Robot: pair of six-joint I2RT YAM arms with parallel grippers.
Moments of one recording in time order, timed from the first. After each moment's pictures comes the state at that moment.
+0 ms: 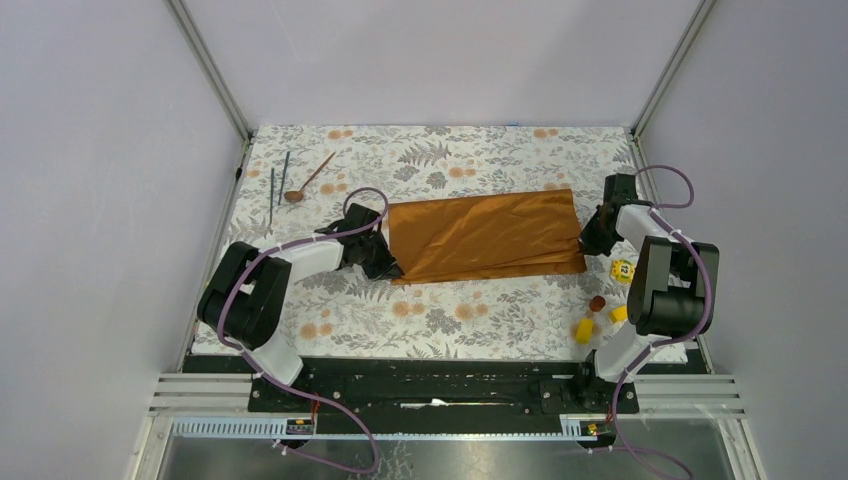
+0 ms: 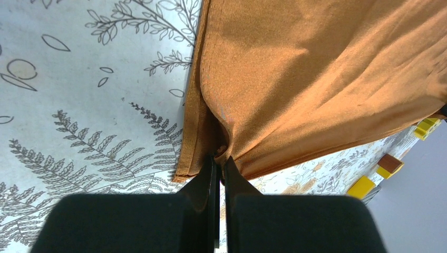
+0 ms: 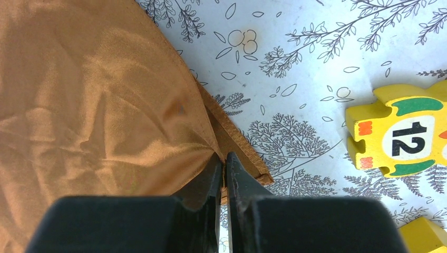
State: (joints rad) left arm -0.42 1.64 0.83 -0.23 0.27 -0.93; right arm -0.17 1.68 1.03 -0.54 0.03 0.50
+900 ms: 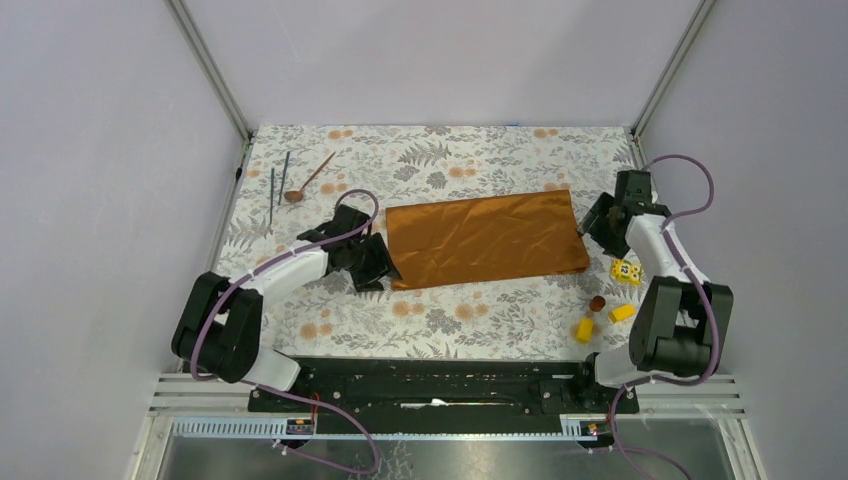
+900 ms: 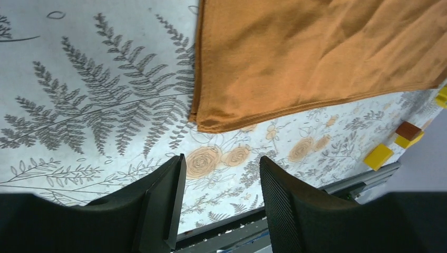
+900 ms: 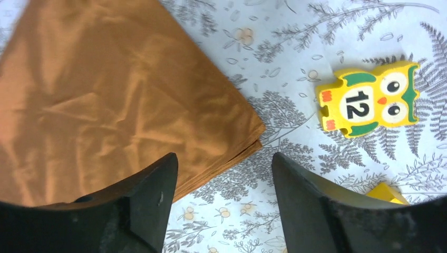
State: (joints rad) left arm -0.42 1.45 0.80 -0.44 0.27 -0.86; right arm -0.17 1.50 1.01 -0.60 0.08 0.48
